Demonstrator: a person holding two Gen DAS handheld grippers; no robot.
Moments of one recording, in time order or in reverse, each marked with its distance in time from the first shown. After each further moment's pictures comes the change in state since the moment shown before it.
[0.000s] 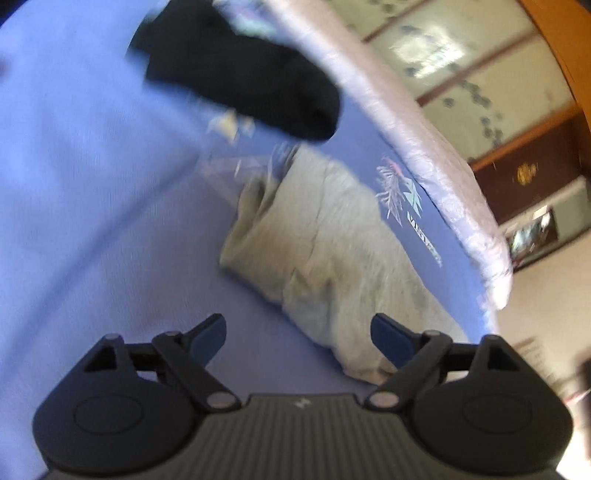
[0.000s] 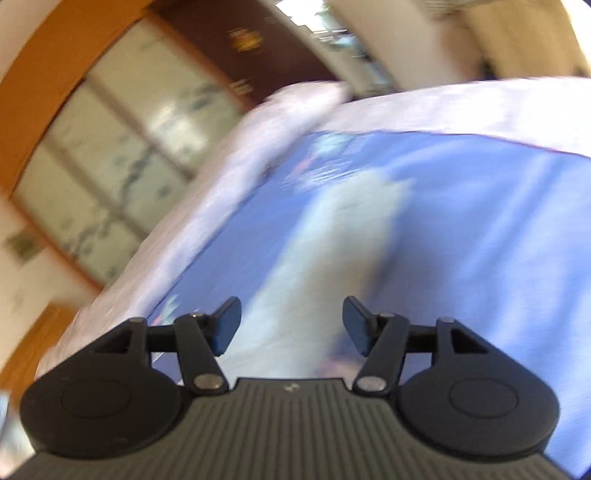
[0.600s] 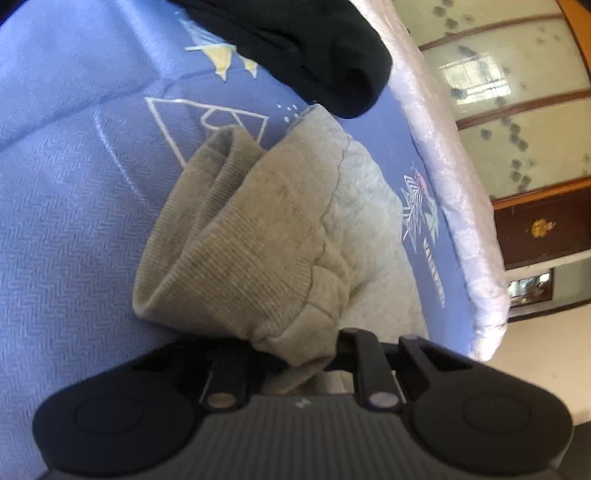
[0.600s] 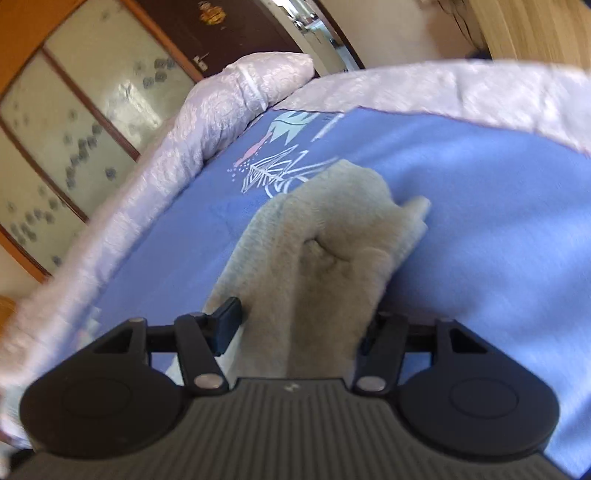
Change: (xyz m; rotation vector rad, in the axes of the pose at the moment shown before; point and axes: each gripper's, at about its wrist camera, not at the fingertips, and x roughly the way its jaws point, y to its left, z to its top) left arm 0.103 0.002 0.023 -0.210 0.012 -0.016; right arm 0.121 0.013 0.037 -0.179 0.053 -0.203
